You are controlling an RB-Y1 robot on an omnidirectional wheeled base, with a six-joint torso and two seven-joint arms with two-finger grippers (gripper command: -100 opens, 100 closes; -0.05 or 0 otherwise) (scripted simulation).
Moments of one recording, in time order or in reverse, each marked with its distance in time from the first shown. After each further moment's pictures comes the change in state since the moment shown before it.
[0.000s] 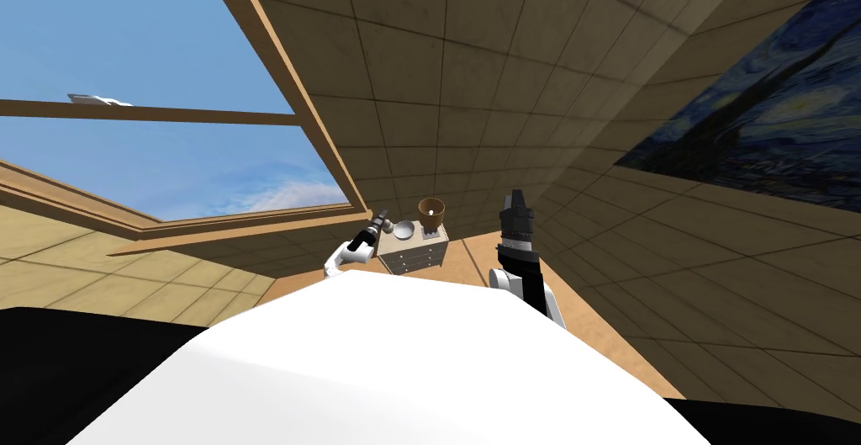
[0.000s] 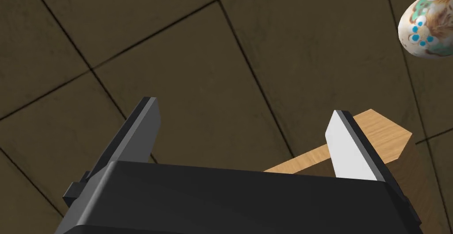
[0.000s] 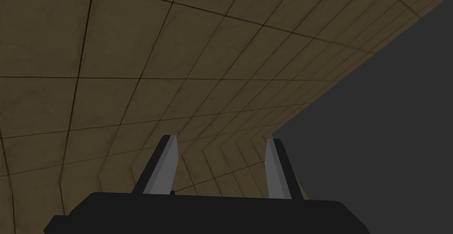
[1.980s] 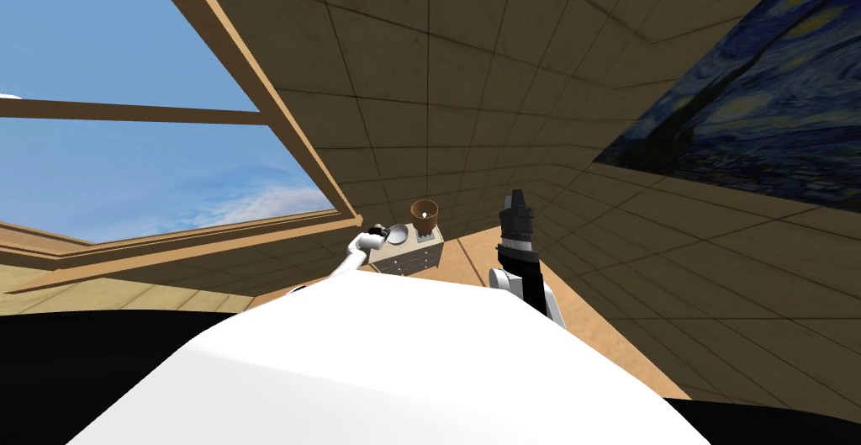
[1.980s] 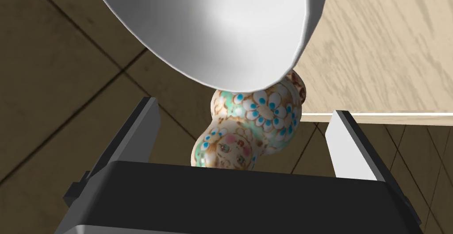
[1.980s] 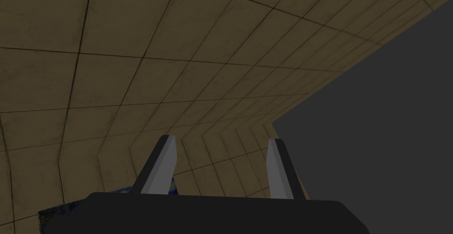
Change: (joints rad) left arm -0.314 -0.035 -0.001 0.493 0.061 0.547 -0.081; right arm 0.000 0.000 0.000 0.000 0.000 0.000 0.000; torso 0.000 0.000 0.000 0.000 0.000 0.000
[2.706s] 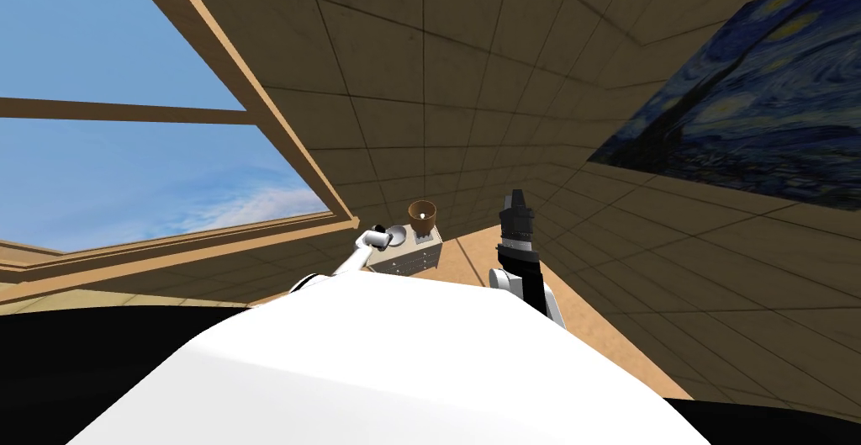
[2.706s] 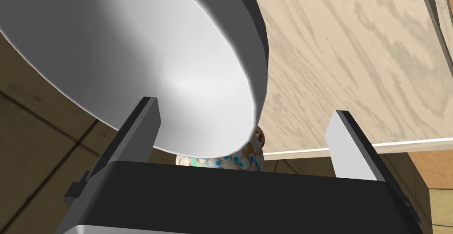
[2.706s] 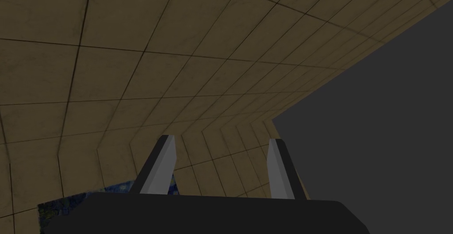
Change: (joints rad) left arm -0.103 -0.031 -0.002 0.148 0.016 0.190 -0.023; right arm 0.000 0.000 0.000 0.000 0.000 0.000 0.000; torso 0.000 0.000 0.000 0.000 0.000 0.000
